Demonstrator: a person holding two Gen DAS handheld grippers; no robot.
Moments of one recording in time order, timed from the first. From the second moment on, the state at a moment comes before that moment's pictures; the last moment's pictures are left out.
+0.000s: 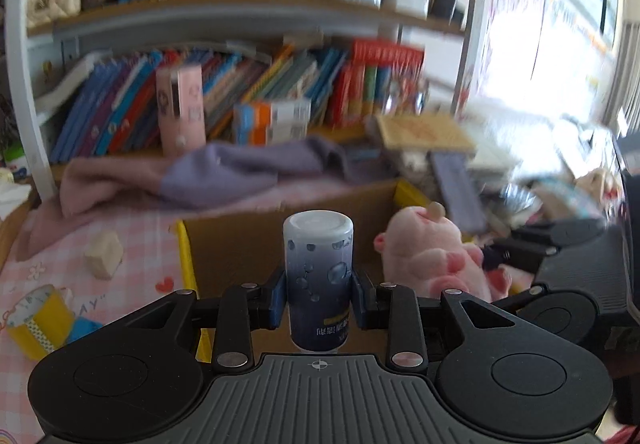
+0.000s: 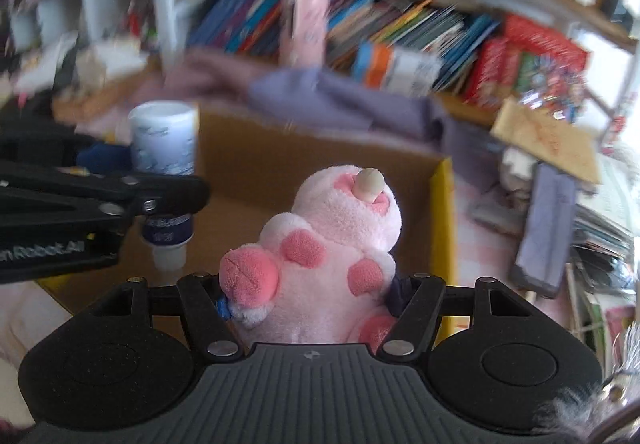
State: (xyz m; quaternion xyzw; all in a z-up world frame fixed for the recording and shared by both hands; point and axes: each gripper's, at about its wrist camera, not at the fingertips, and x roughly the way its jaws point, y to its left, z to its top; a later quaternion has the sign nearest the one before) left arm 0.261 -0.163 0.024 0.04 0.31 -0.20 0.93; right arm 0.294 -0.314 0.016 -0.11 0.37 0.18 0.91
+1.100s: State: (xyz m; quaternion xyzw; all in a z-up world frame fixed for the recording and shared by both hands) left arm 0.209 -0.137 0.051 -0.01 0.28 -0.15 0.95; right arm 0.248 -0.304 0.039 -0.11 0.32 0.15 0.93
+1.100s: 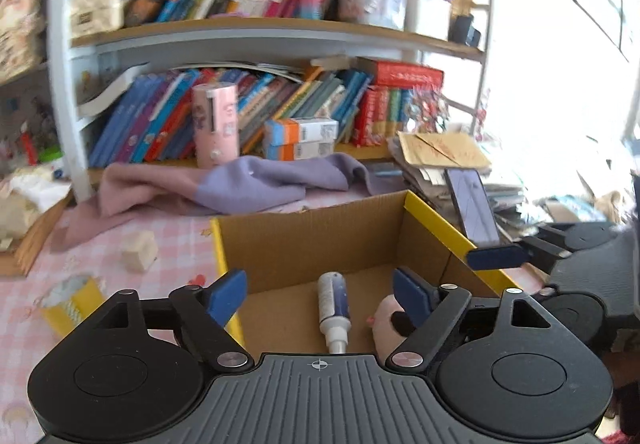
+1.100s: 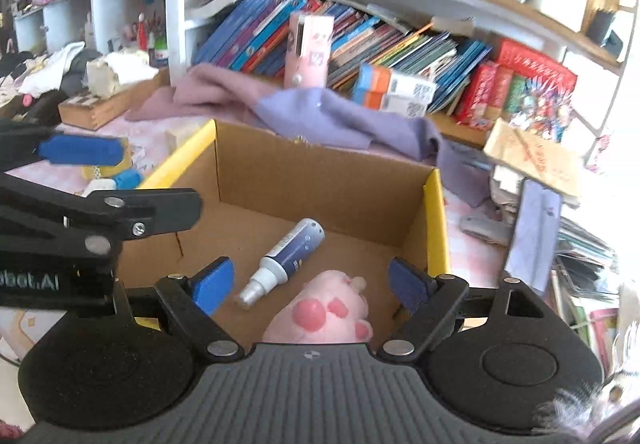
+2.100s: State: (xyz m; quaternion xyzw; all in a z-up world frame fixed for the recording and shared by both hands) left arm 0.062 -0.005 0.030 0.02 0.27 -0.16 0.95; right arm 0.050 -0.195 0.028 -0.08 0.27 -0.01 0.96
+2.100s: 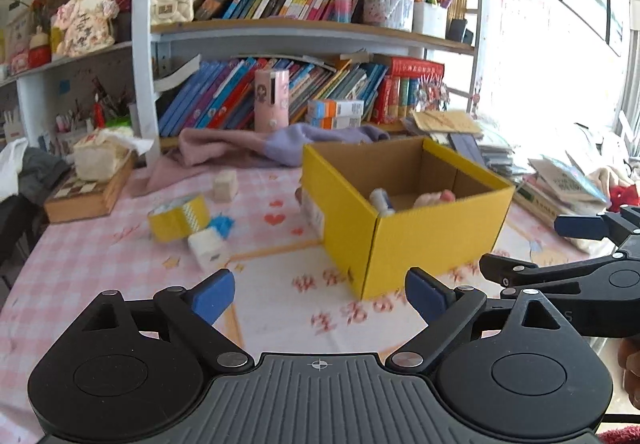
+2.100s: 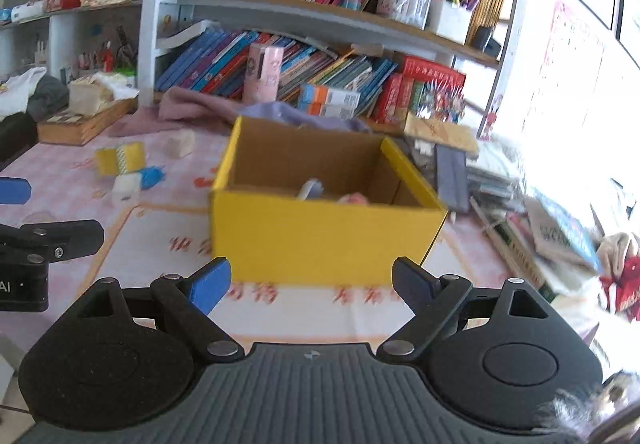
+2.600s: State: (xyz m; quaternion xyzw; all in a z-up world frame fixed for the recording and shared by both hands) left arm 0.040 0.070 0.010 -0.02 0.33 -0.10 0.94; right arm 0.027 -0.126 0.010 -0.08 0.35 0.05 0.93
